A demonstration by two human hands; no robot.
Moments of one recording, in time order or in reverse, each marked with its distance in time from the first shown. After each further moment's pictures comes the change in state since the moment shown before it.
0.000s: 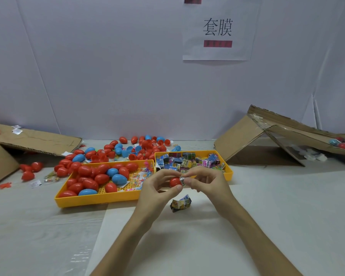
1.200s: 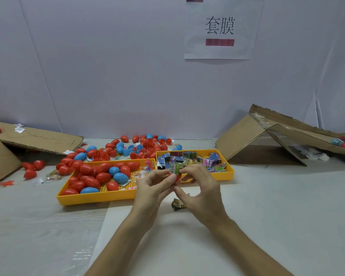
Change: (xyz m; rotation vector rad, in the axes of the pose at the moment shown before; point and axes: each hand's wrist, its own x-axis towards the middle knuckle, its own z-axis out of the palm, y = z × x) left_hand 0.000 0.005 -0.001 -0.564 0.142 -0.255; right_hand -0.009 0.024 0.031 -0.553 0.245 -0.576
